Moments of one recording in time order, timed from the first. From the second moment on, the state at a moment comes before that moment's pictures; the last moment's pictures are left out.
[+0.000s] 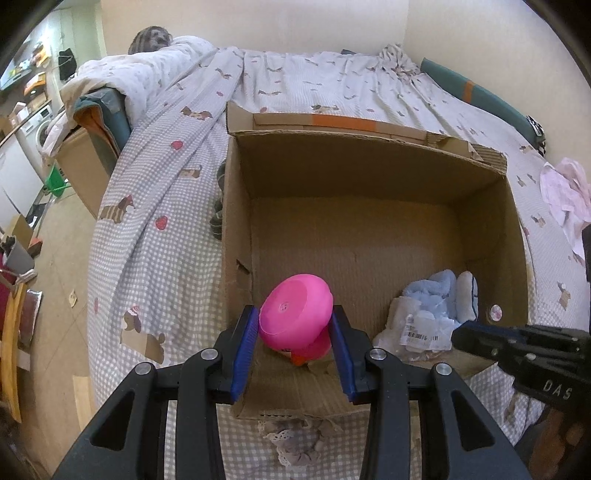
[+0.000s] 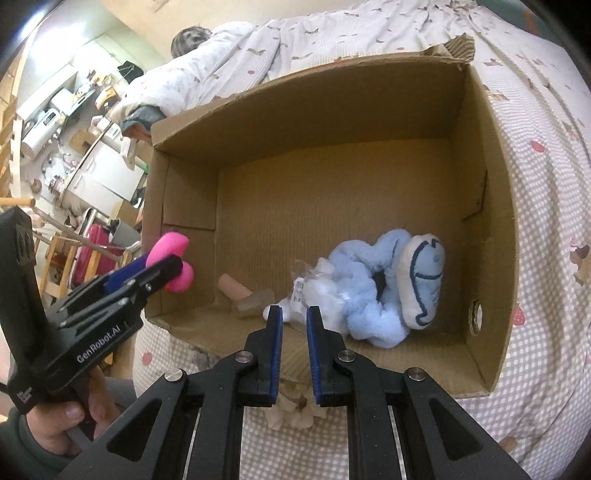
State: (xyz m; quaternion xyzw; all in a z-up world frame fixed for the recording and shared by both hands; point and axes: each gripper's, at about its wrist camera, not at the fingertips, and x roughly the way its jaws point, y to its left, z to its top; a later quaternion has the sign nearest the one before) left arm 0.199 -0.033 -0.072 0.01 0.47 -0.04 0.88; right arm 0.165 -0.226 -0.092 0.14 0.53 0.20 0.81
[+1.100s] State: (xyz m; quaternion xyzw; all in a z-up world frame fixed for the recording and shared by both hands) left arm 0.196 -0.036 -0.066 -0.01 0.47 -0.05 0.88; right arm 0.159 -0.260 -0.057 0.18 0.44 0.15 0.87
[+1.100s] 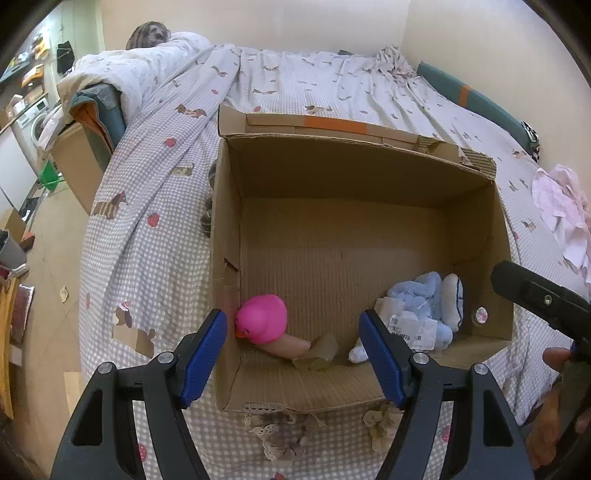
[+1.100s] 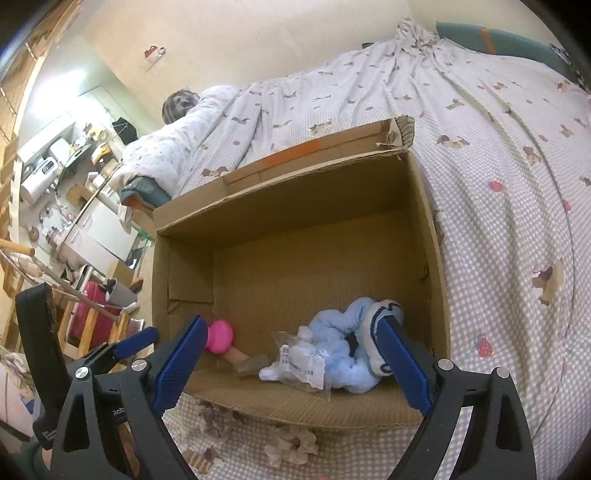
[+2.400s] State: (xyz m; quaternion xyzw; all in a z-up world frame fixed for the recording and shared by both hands) left arm 0.141 -0.006 -0.044 -0.03 0.46 -0.02 0.89; right arm 0.108 -0.272 -0.051 0.17 0.44 0.12 0.87
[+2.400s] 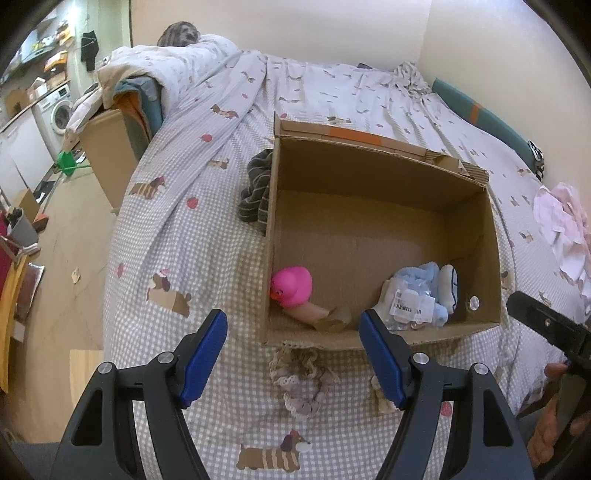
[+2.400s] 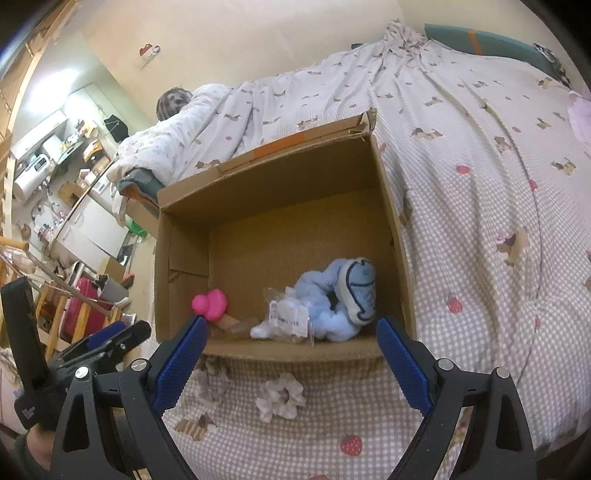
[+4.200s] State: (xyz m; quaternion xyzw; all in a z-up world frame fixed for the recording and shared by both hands) left arm 0.145 -0.018 -0.143 -0.02 0.58 -0.01 0.81; right arm 0.087 -0.226 -0.120 0.08 0.58 0.12 0.80
